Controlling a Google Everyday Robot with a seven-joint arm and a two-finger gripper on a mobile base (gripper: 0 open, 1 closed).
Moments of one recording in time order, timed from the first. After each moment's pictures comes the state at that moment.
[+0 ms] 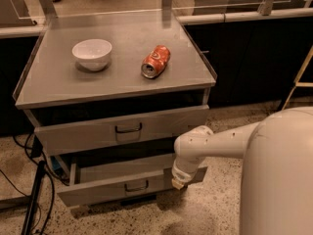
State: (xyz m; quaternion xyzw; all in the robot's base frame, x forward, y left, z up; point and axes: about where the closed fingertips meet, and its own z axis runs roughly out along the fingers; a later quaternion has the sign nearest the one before) arm 0.502 -0.092 0.442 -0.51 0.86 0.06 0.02
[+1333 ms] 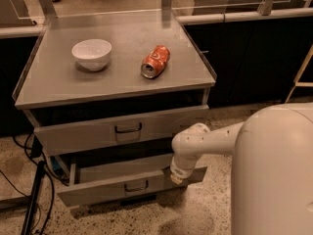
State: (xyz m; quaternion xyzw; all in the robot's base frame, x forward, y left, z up) arm 0.529 -0.089 0.438 -0.51 0.86 0.04 0.04
